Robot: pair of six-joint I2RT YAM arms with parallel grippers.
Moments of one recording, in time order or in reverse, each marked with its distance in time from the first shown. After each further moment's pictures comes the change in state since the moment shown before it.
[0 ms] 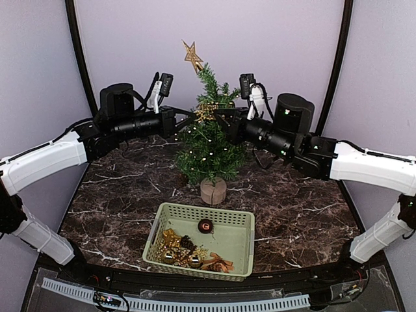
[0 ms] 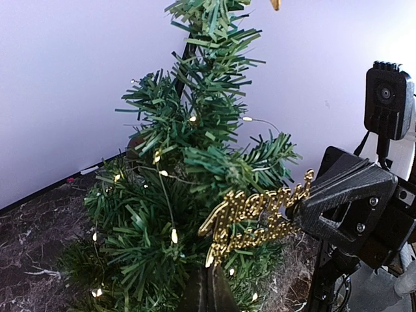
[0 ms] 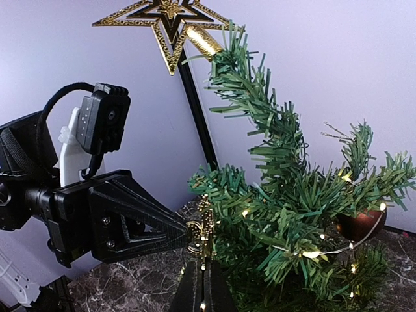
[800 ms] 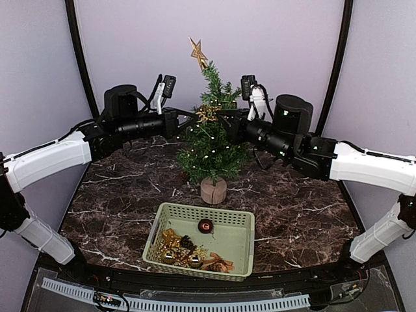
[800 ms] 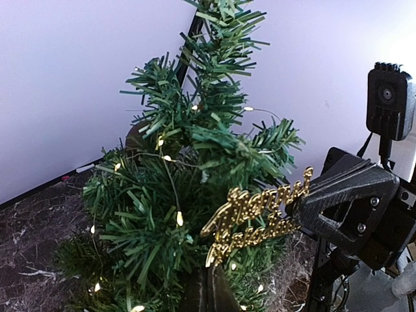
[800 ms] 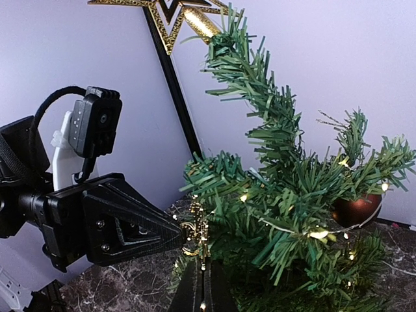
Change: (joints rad) left arm 0.017 0.034 0.000 0.035 0.013 -0.016; right arm 0.000 0.000 -0.003 -0.014 0.060 0.013
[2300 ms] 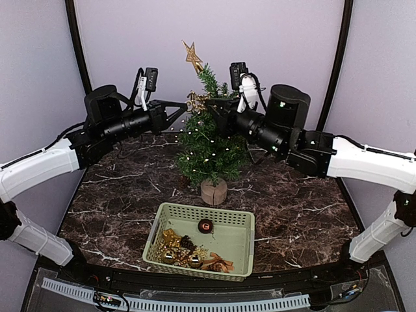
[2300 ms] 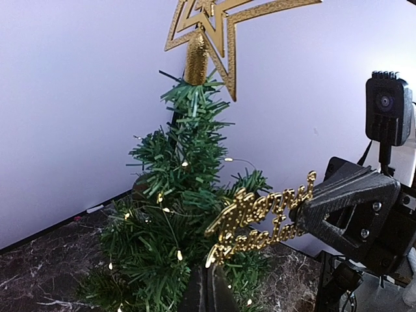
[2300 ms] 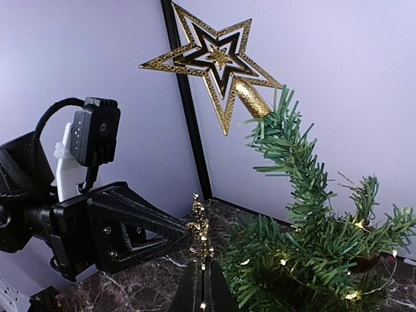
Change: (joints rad) left arm 0.008 -0.122 -0.105 0.148 -0.028 0.025; right arm 0.093 0.044 0.127 -0.013 0.074 -0.113
